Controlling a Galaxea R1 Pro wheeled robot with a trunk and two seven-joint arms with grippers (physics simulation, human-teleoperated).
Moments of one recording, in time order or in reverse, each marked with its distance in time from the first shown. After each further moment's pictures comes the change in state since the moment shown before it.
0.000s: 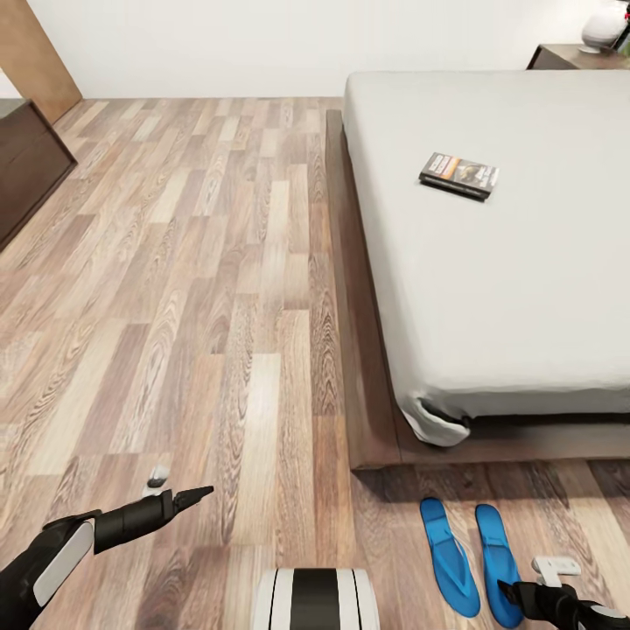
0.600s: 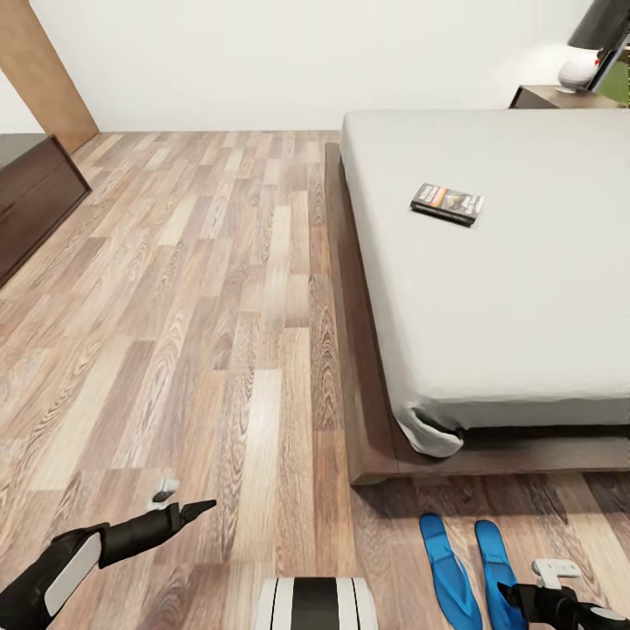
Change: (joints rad) left arm 0.001 -0.037 -0.006 0.080 -0.007 -0.034 0.155; right arm 0.000 0.002 0.002 0.010 -0.001 -0.003 -0.001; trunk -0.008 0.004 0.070
